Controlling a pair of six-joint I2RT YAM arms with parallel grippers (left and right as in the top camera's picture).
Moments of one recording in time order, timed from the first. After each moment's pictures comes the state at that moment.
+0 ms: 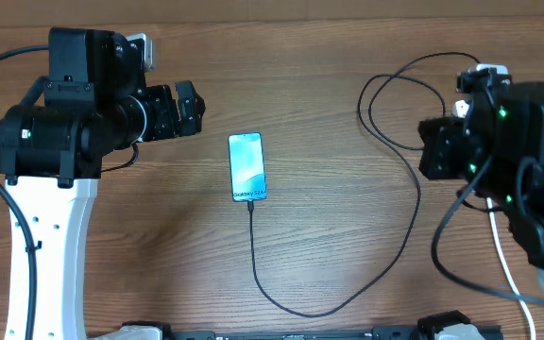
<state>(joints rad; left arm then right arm) -0.09 1.45 1.81 -1.28 0.24 -0.27 0.22 1.16 1.65 -1.23 -0.06 0.25</state>
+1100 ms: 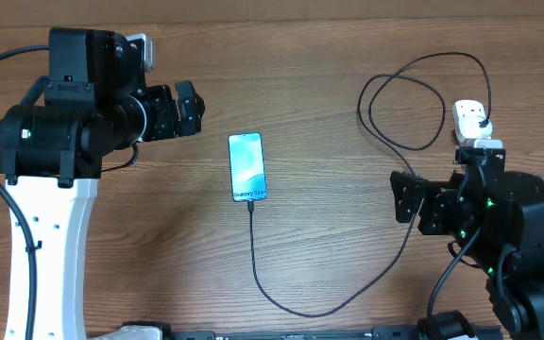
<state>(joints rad) -0.09 1.45 1.81 -1.28 0.23 -0.27 0.22 0.78 1.11 -0.99 -0.04 0.28</state>
